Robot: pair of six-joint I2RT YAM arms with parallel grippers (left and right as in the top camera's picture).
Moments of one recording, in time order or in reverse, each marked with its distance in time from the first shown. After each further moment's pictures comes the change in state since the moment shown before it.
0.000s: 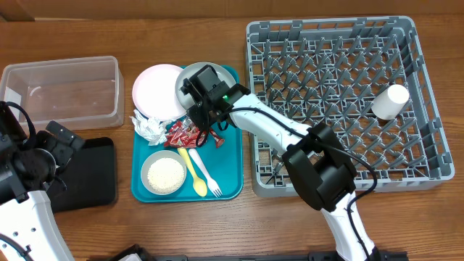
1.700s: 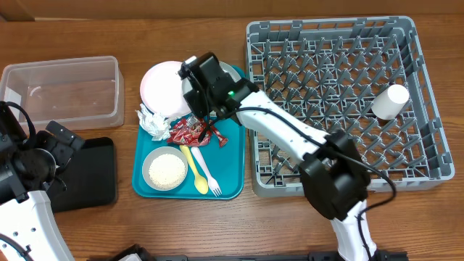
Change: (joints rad) left arm 0.000 0.000 0.000 0.000 0.000 0.000; right arm 0.000 -0.101 0.000 0.071 0.054 0.004
